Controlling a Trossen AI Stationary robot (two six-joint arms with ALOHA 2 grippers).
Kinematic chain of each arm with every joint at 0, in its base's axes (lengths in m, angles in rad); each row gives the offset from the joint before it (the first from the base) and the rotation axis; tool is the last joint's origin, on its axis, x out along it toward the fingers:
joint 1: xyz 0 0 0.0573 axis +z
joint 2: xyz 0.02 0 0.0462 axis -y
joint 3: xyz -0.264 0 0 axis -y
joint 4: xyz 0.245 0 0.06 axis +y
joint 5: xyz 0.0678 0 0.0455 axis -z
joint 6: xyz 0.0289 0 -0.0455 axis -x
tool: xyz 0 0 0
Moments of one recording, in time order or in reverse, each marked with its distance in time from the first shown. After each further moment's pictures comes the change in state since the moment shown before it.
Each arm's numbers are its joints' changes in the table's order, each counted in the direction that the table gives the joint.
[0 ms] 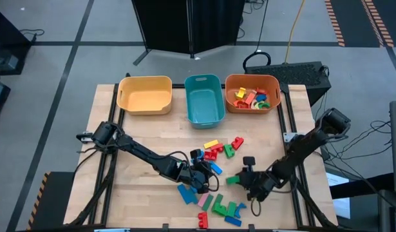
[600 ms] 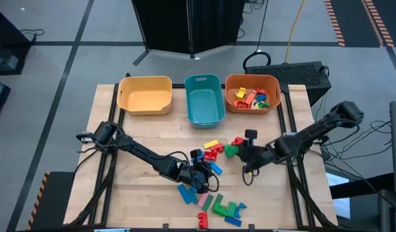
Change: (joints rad) left arm 0.000 0.000 0.000 0.008 0.000 -0.022; right arm -0.313 0.291 0.000 0.219 0.081 0.301
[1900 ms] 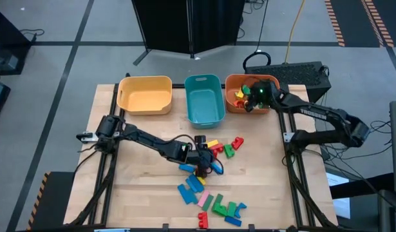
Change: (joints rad) left arm 0.177 0.000 -0.002 0.096 0.141 -0.278; right arm -1.145 0.070 0.002 -0.132 -0.305 0.227
